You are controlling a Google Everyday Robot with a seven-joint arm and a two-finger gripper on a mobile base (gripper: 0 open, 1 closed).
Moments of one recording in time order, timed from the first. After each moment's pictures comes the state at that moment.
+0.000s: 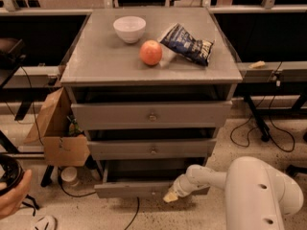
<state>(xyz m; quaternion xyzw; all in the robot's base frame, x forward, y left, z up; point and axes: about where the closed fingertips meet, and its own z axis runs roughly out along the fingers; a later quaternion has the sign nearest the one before) 0.571 -0.095 0.170 -0.48 0.84 0.19 0.17</state>
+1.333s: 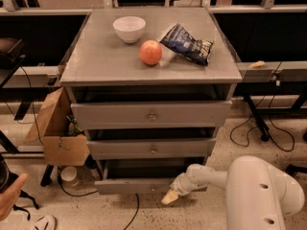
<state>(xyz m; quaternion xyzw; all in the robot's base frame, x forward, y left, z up) 0.583 -0.099 0.178 -0.48 0.84 0.18 0.18</state>
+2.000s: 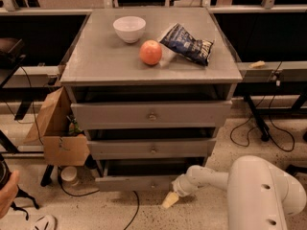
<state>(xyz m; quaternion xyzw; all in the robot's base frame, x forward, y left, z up) 0.574 -0.099 0.178 -0.48 0.84 0.18 0.18</state>
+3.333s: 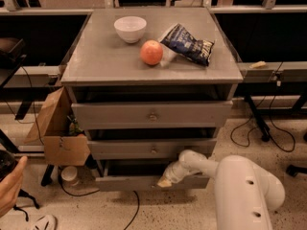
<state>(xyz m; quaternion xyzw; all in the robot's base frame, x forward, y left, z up) 0.624 -0.055 0.192 -0.58 0.77 0.20 0.19</state>
